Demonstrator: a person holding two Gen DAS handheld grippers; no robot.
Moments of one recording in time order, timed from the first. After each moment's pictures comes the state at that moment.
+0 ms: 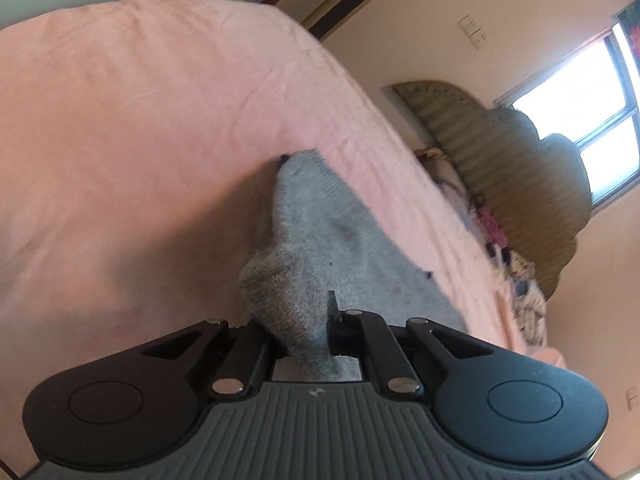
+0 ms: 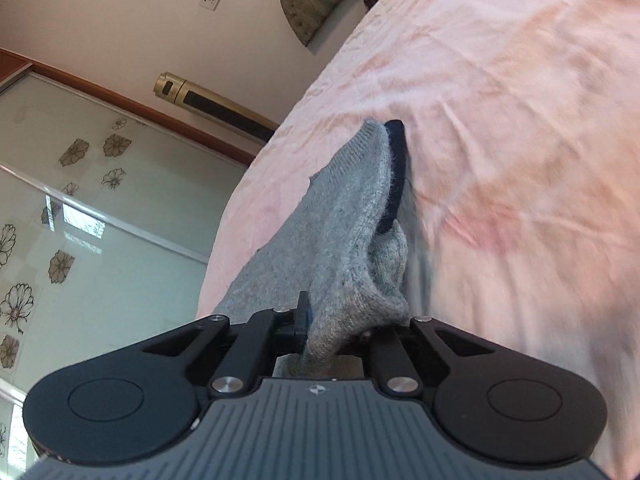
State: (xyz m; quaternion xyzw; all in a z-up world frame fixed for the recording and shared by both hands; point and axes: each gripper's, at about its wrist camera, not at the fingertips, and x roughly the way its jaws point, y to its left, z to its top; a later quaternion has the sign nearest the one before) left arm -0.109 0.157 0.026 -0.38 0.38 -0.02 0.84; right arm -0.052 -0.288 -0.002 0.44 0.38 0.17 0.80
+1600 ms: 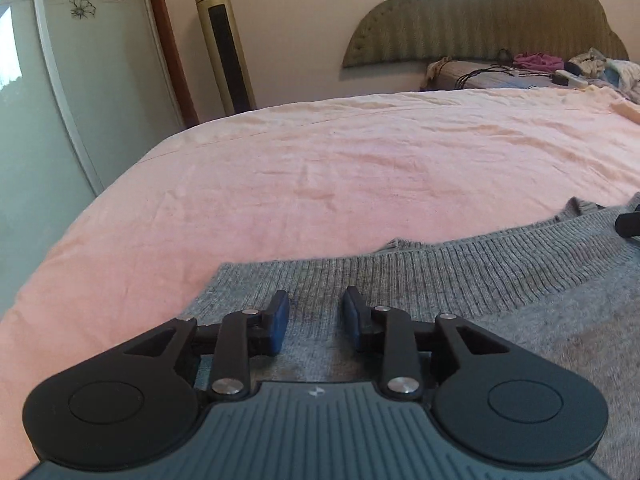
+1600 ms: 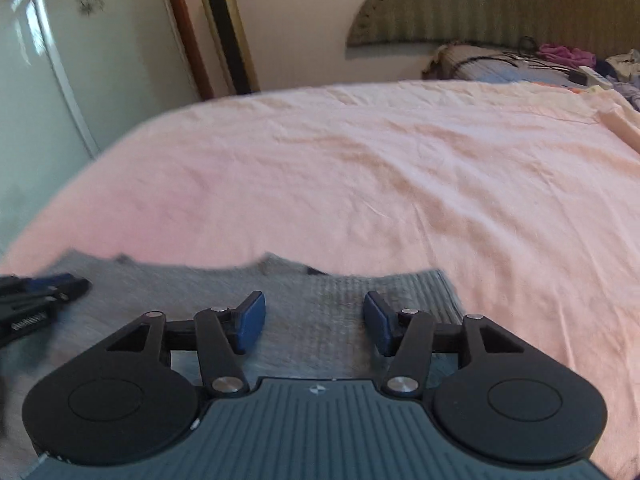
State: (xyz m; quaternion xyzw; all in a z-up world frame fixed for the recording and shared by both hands) left arm 0.049 0.031 0.000 0.08 0.32 0.02 0.94; right arm 0.099 -0.181 -0.001 0.03 0.34 0.11 0.93
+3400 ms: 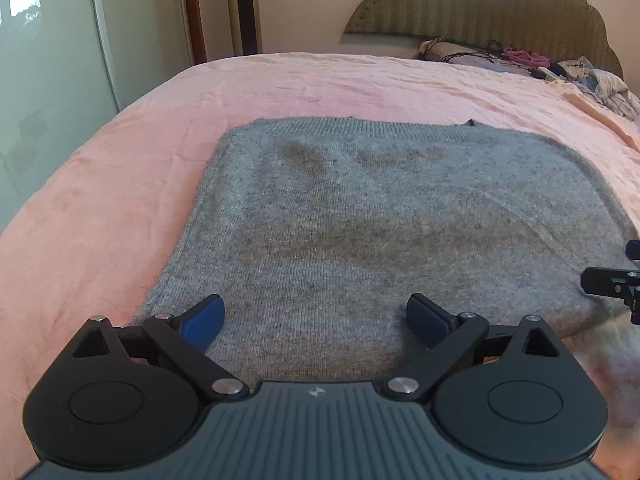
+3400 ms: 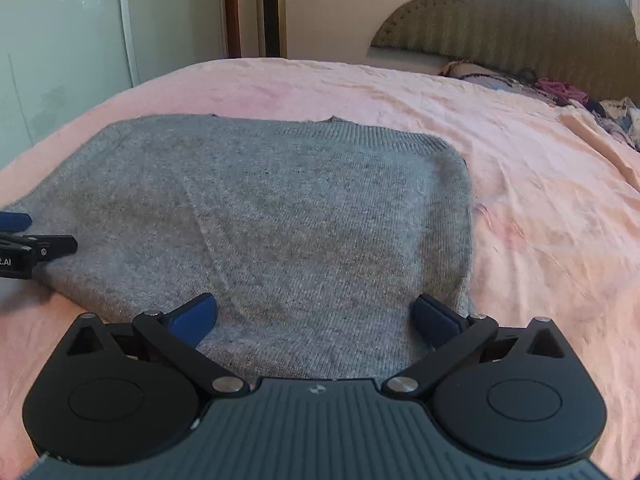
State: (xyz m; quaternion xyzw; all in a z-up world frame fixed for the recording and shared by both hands) left arm -0.144 0.019 0.018 0.01 0.37 0.01 0.93; right arm -0.092 -0.148 0.002 -0.03 0.37 0.11 0.92
